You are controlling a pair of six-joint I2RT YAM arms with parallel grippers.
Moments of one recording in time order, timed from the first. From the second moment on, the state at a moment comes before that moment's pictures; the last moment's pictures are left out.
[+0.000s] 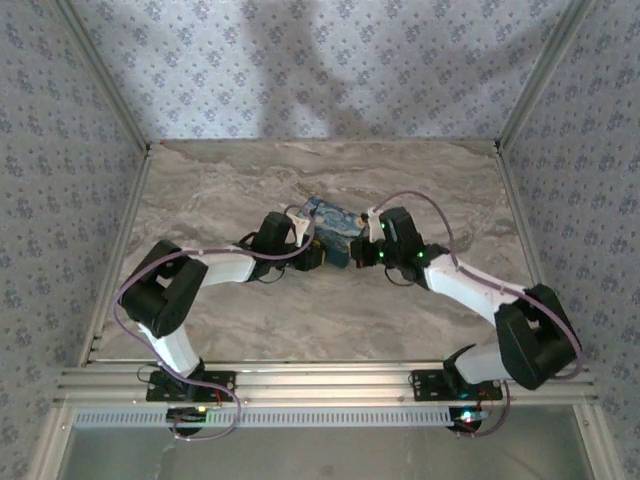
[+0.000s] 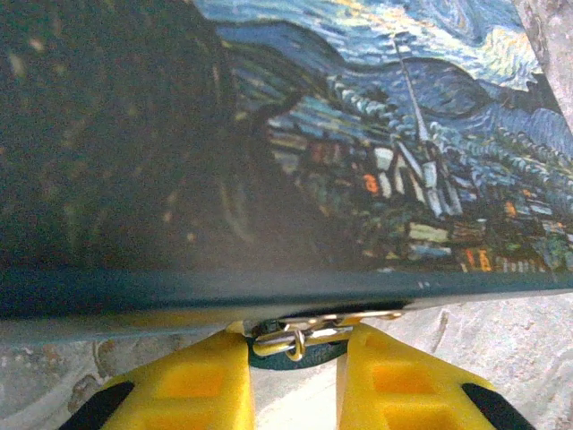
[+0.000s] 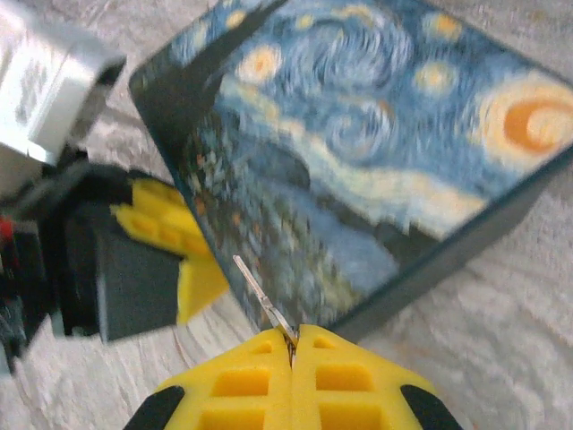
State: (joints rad) left arm -0.63 1.73 0.82 0.18 0.39 -0.45; right arm 0.55 1.35 0.72 -0.06 -0.25 0.35
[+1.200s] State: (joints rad) left arm -0.67 1.68 0.84 0.05 0.43 -0.84; right arm 0.80 1.53 0.32 0.67 -0.04 0.42
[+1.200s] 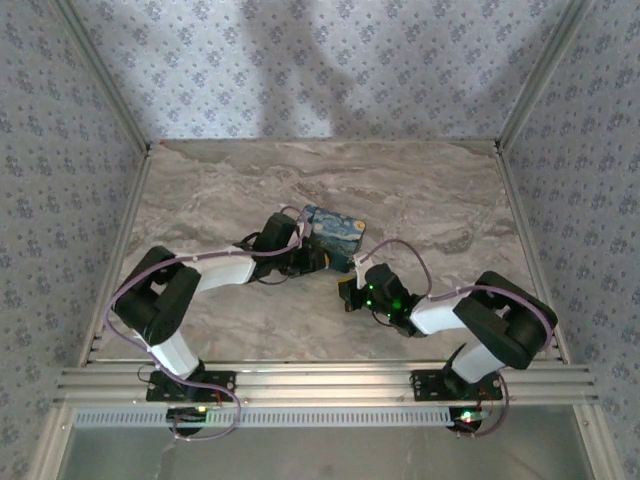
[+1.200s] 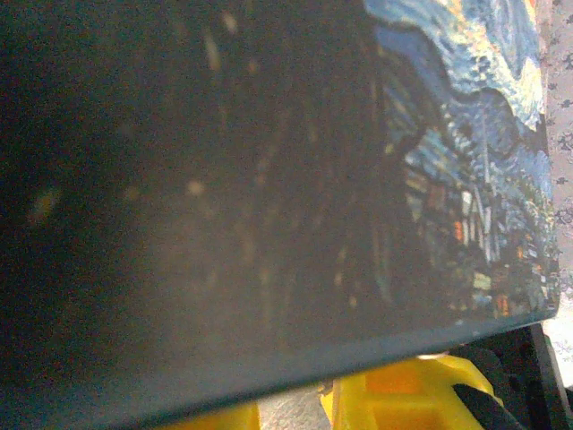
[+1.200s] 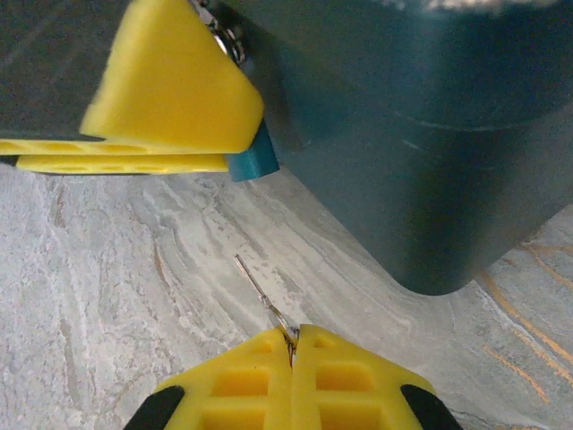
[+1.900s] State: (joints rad) left arm -0.69 1.68 0.84 0.08 0.43 -0.89; right arm 0.78 1.64 0.31 0.84 -0.04 0.55
